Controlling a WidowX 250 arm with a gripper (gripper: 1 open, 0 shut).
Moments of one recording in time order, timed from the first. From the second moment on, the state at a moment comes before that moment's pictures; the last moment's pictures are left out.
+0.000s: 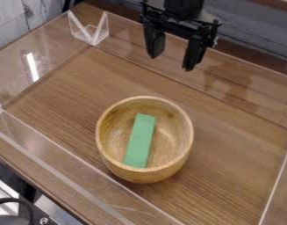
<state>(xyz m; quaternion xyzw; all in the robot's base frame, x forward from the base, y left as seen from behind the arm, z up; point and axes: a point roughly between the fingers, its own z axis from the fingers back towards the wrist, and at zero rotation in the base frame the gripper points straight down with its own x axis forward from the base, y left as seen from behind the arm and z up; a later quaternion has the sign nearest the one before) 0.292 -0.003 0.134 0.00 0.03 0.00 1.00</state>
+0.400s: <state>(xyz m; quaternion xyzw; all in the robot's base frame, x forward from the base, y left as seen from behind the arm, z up) 0.257 -0.012 0.121 0.00 0.03 0.01 1.00</state>
